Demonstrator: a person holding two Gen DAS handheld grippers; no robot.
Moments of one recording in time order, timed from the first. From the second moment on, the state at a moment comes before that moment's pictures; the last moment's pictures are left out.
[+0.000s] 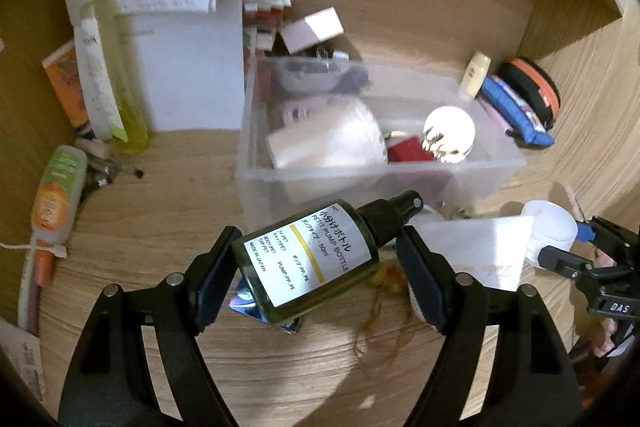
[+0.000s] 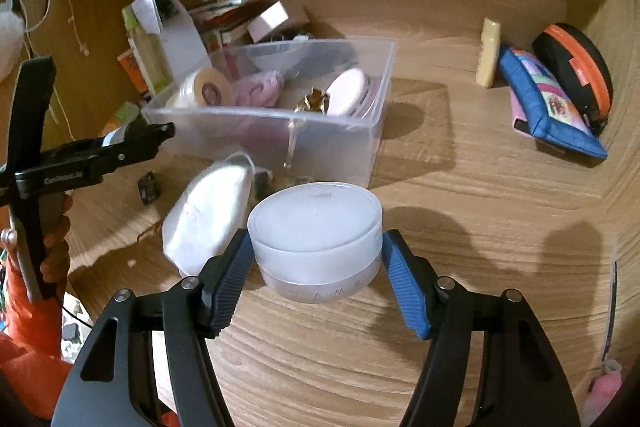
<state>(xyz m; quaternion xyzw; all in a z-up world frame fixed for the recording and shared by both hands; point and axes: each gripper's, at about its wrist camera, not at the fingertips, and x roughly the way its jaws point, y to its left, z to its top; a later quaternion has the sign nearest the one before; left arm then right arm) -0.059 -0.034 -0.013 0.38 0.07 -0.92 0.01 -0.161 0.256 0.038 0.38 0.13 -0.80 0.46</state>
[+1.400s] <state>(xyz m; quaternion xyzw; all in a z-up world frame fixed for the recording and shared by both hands) -0.175 -0.059 0.025 0.39 0.09 -0.92 0.02 -0.212 0.144 0.081 0.35 0.12 -0.78 0.50</state>
